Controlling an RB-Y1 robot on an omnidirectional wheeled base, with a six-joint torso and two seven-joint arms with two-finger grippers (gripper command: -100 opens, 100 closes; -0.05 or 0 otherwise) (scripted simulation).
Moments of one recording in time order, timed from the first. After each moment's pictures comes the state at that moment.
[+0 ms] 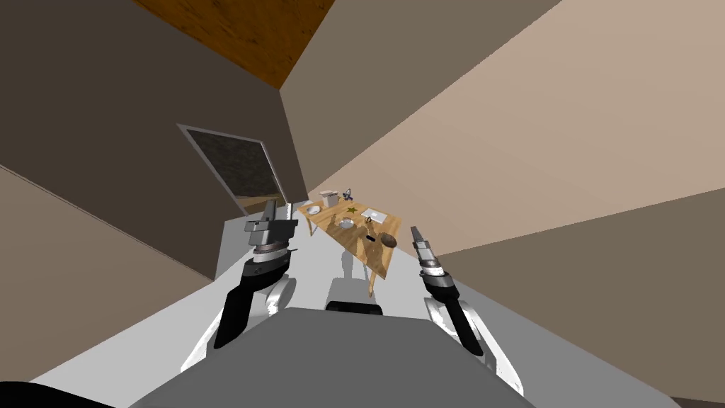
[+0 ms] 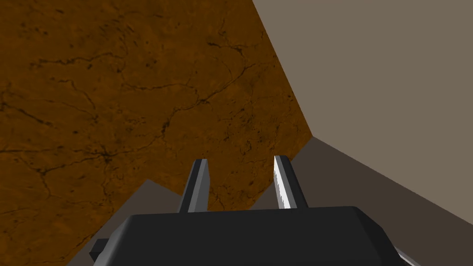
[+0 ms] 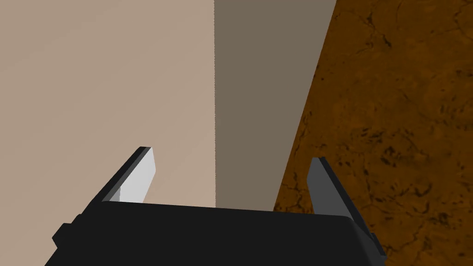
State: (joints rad) left arm 0.49 0.04 0.03 -2.39 0.09 -0.59 0.14; right arm 0.49 -0.25 -0.05 -2.17 0.18 -0.52 0.24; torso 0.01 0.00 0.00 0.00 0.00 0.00
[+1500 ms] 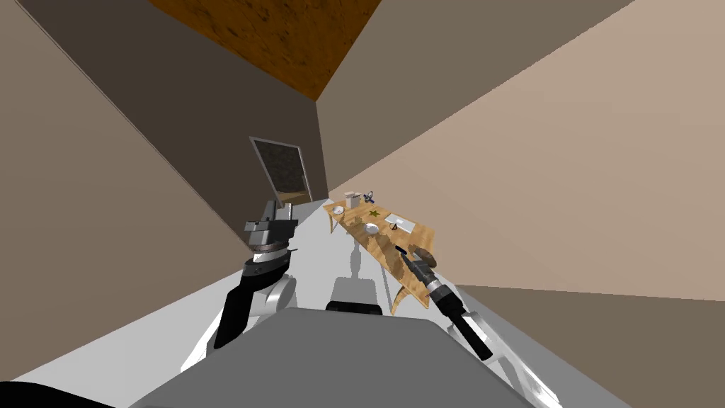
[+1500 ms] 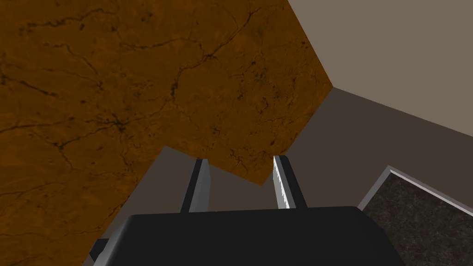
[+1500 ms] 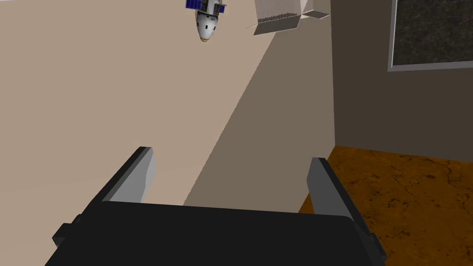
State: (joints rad) left arm 0.49 0.04 0.03 -2.39 0.09 -0.59 0.14; right arm 0.54 -0.61 0.03 -1.87 0.37 -0.33 0.41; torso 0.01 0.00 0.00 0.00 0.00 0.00
